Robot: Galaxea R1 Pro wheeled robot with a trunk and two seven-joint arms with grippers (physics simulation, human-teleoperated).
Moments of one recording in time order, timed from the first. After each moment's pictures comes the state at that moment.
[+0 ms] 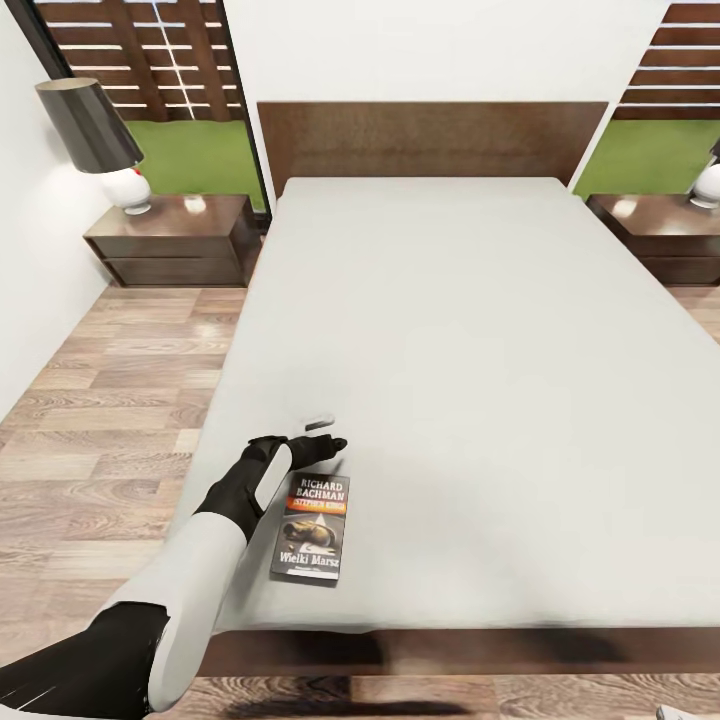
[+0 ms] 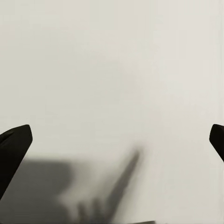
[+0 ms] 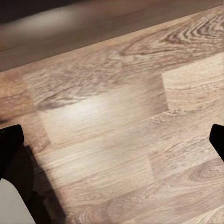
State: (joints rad) left arm -0.96 -0.17 0.00 -0.63 0.24 0.56 -0.06; right arm -0.32 -0.37 -0.07 -0.22 -0.31 -0.06 0.19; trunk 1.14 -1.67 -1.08
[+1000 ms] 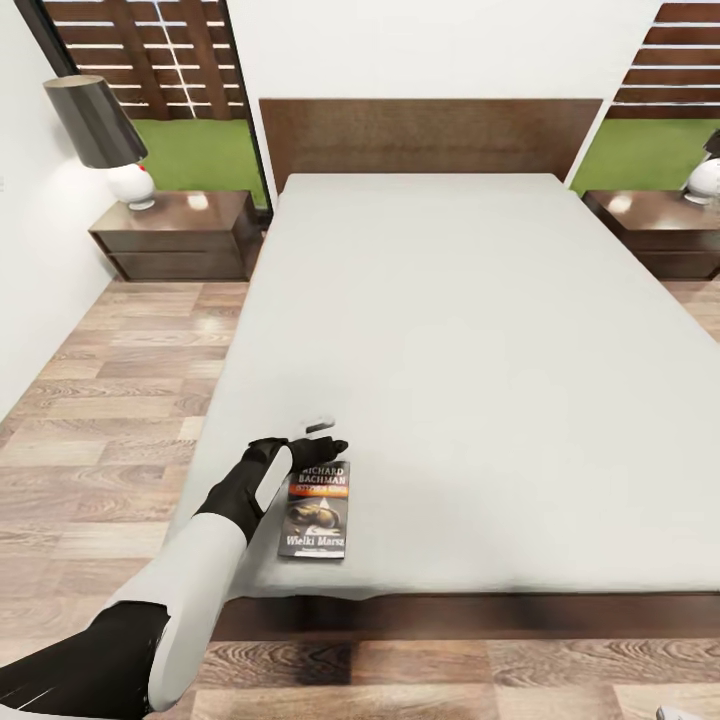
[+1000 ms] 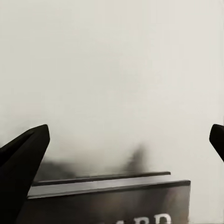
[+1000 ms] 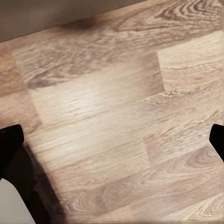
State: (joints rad) left arm -0.96 -0.17 0.00 -0.61 0.25 0.56 -0.06; right arm -0.32 -0.37 -0.07 -0.22 -0.31 -0.06 0.19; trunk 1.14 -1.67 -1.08
